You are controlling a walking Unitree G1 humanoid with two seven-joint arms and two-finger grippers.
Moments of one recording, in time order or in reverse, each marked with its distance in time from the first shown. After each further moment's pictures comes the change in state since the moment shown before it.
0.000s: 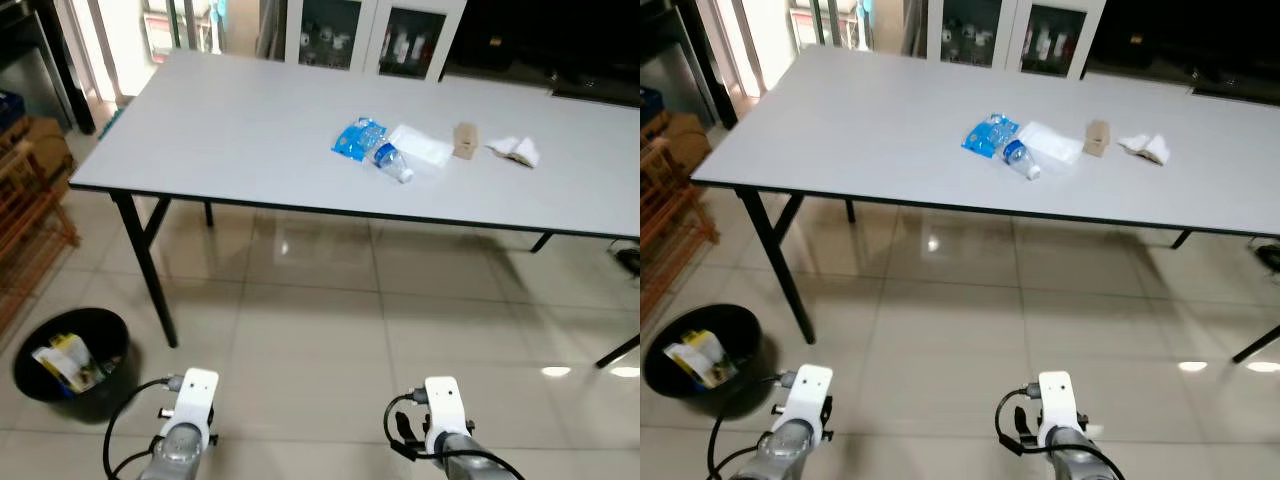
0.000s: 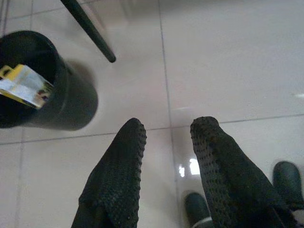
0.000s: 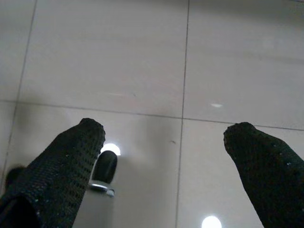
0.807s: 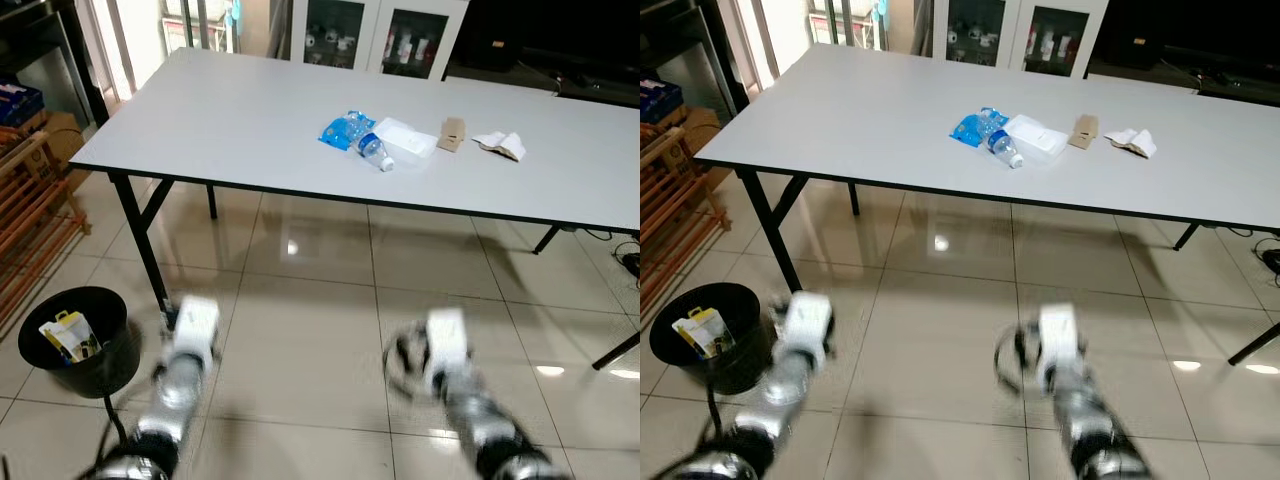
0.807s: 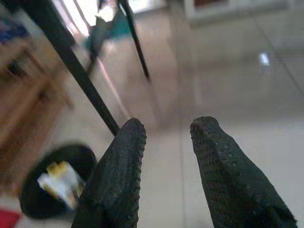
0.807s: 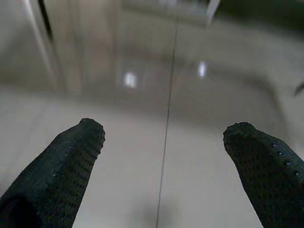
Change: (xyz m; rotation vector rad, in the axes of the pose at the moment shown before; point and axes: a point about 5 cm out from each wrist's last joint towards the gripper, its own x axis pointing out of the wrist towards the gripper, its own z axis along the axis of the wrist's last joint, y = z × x) left arm -0.001 0.030 0.117 -0.026 -0.512 0.110; right arm -0.003 -0.009 0.119 -0.059 -0.498 -0.038
